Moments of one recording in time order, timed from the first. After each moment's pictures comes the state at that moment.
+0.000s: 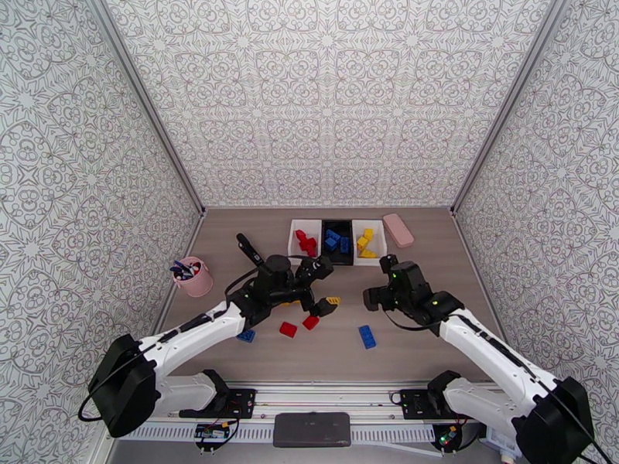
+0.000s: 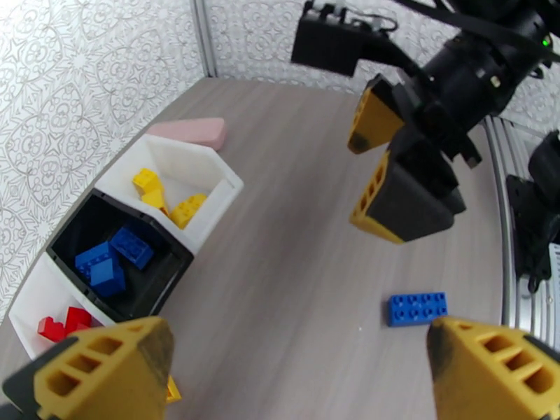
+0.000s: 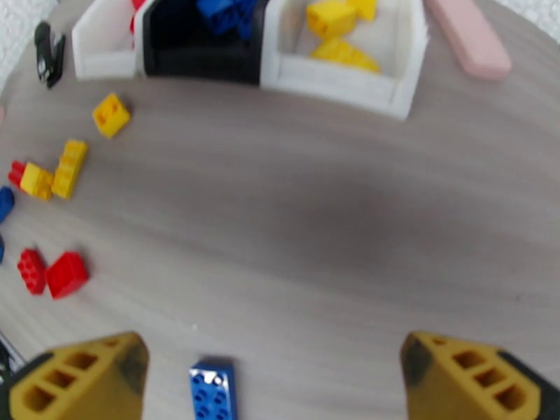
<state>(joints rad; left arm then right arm) -0.72 1.25 0.77 0.07 0.46 0.25 0.54 1.09 0.75 -0.59 0.07 0.32</state>
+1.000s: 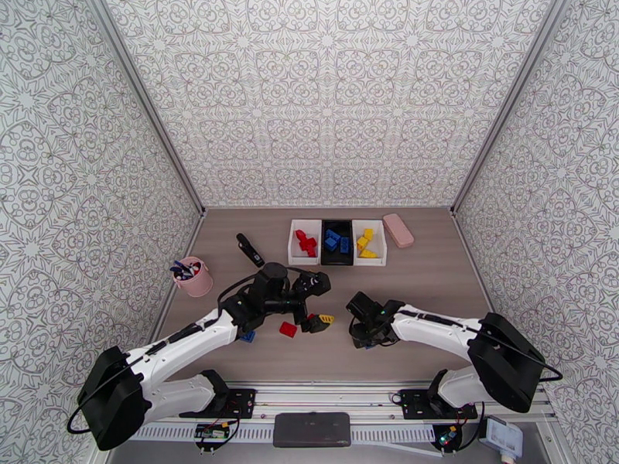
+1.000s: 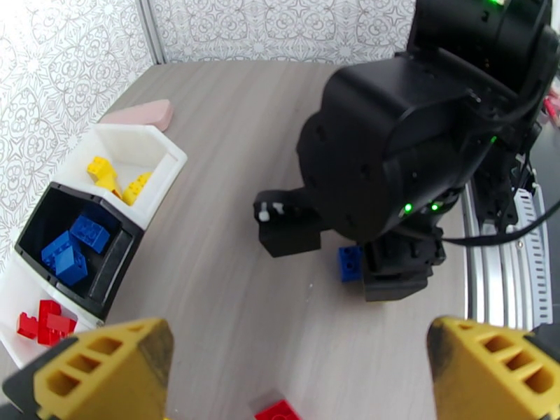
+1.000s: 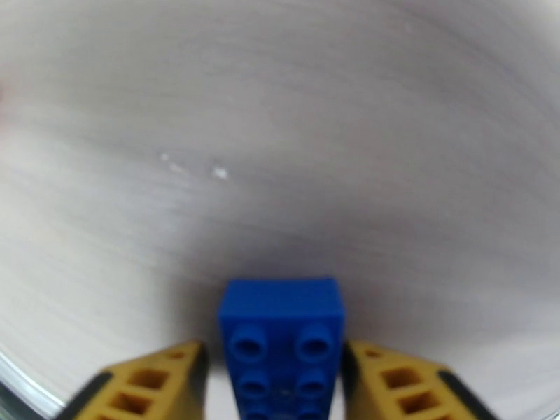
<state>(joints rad) -0.73 1.20 0.74 -0.04 0.53 0.33 0.84 1.45 0.72 -0.63 0.08 0.60</state>
